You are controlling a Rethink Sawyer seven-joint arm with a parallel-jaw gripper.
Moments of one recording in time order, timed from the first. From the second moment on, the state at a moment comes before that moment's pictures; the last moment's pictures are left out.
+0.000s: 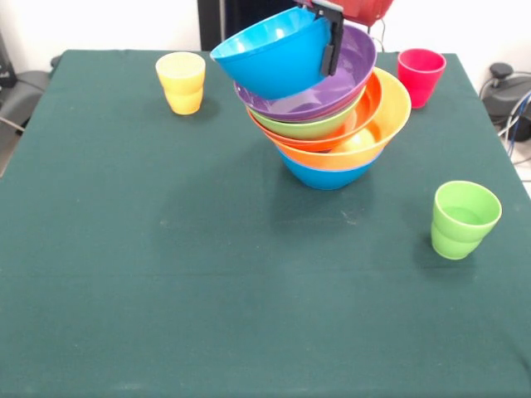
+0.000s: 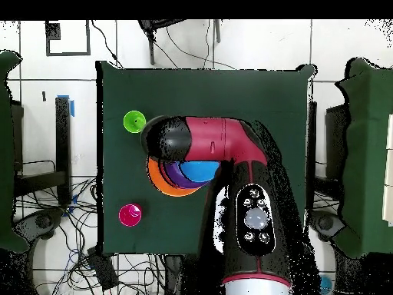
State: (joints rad) arm -0.19 -0.76 0.06 1.54 -0.16 0.75 2.33
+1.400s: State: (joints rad) arm -0.17 -0.76 0.06 1.55 -0.16 0.74 2.33
